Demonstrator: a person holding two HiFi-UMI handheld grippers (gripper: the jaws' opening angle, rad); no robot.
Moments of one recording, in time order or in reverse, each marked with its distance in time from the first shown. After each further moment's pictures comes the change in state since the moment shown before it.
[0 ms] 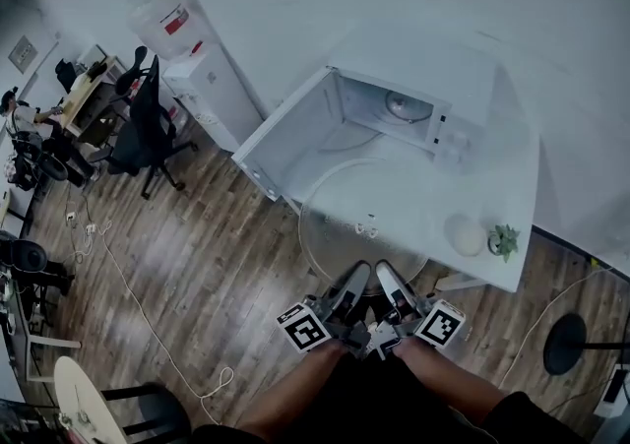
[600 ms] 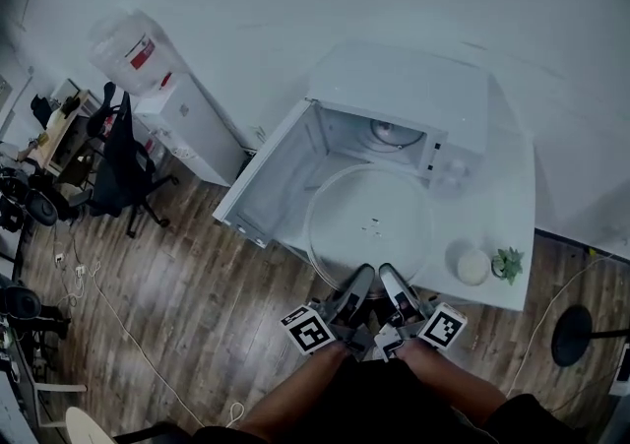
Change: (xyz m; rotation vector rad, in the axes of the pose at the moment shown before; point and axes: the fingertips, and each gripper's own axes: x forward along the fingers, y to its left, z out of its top) left arm 0.086 0.057 0.038 -0.029 0.115 -0.055; right arm 0.066 -0.056 0.058 -0.025 -0.120 -0.039
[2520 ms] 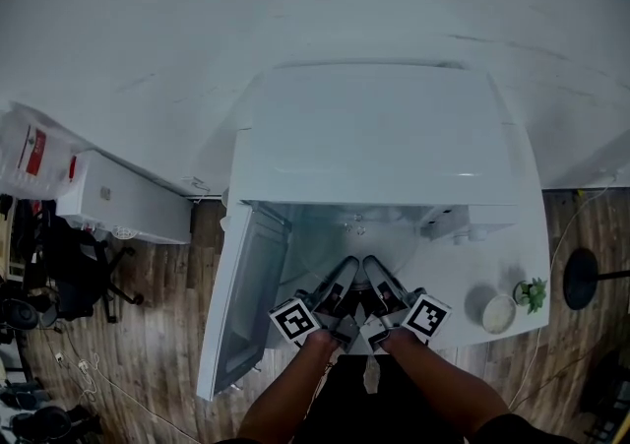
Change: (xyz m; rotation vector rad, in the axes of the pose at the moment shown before) left arm 0.199 0.209 0.086 -0.177 0.317 -0.005; right arm 0.171 -0.199 0.118 0.026 -0.256 -0.278
